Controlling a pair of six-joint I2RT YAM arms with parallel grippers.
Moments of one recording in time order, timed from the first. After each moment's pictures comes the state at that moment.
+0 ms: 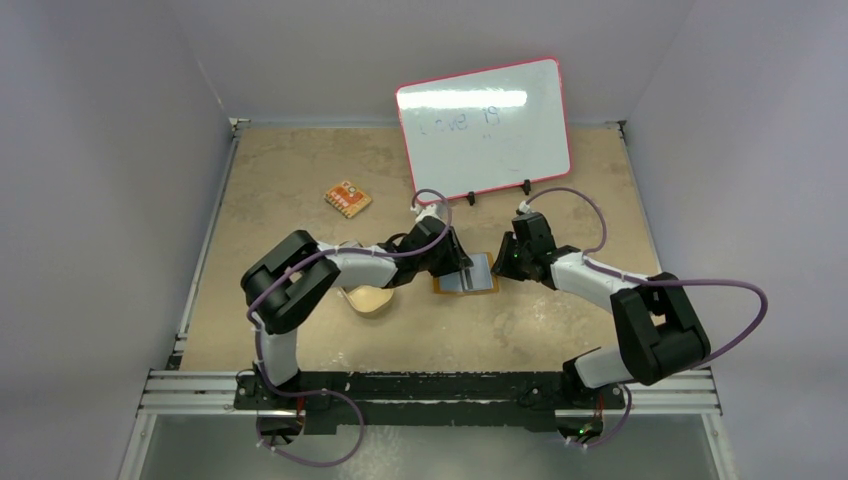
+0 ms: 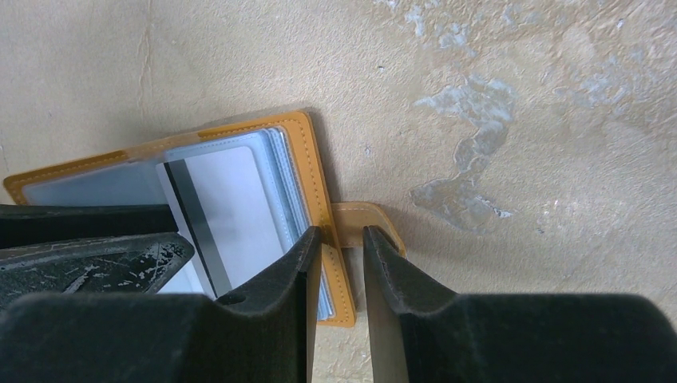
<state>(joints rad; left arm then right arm) -0.85 1.89 0.99 0.24 0.00 -1.01 0.38 1.43 0.64 -0.15 0.00 0.60</state>
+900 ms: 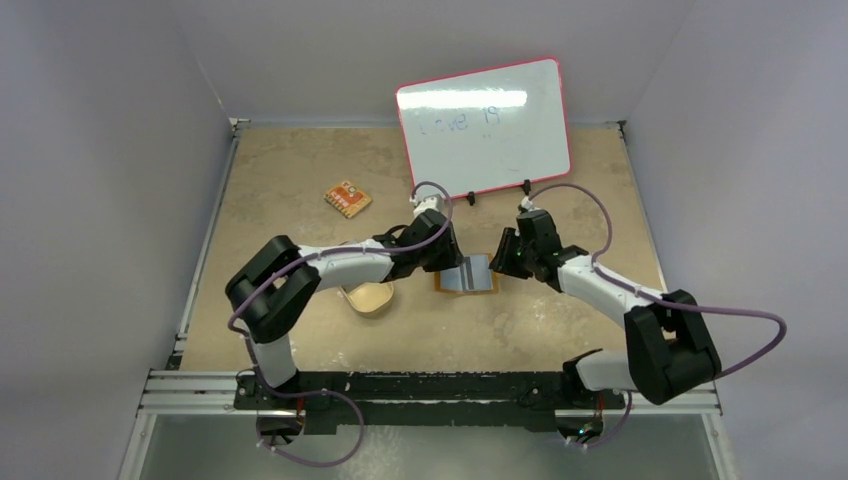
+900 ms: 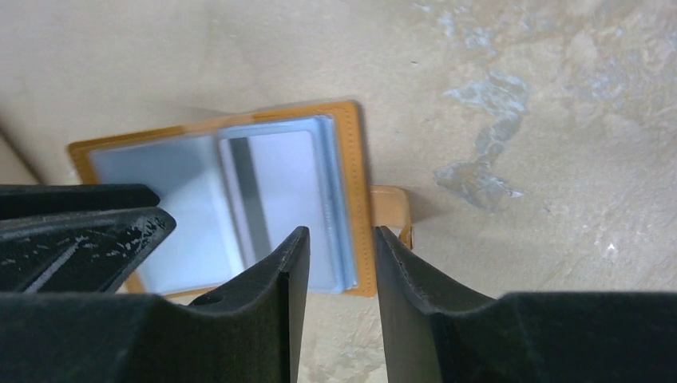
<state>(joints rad) -0.86 1.82 1.06 0.02 -0.09 -0.91 0.38 1.35 0.65 -0.21 -0.02 0.59</state>
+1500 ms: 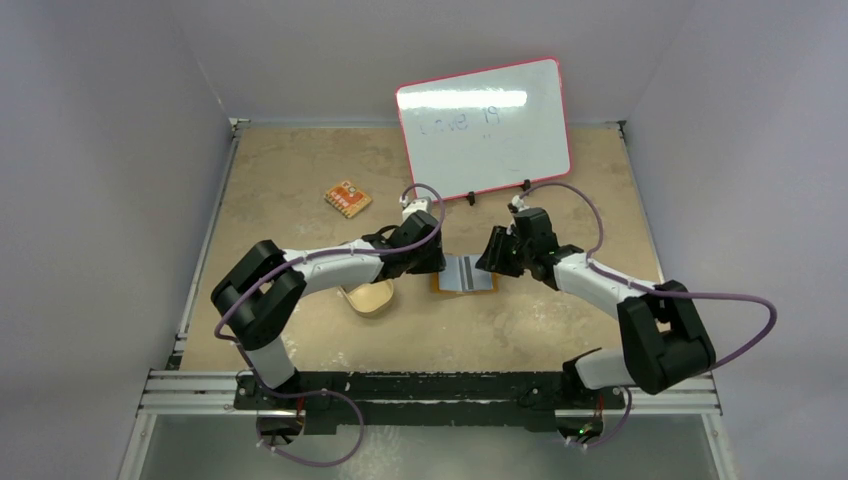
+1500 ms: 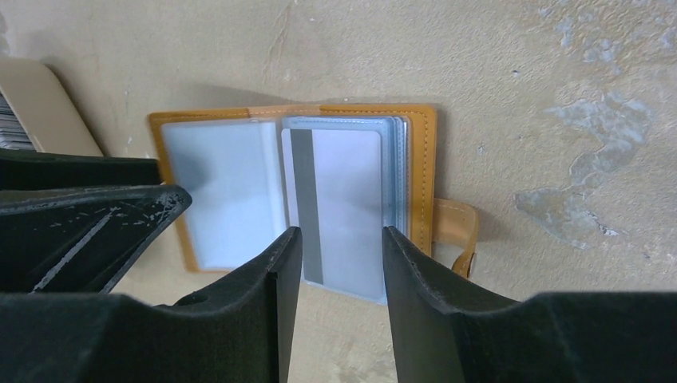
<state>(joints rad) -0.84 1.72 1.02 -0.13 -0.17 -0.80 0.38 1.38 0.65 -0.12 -0.18 0.58</state>
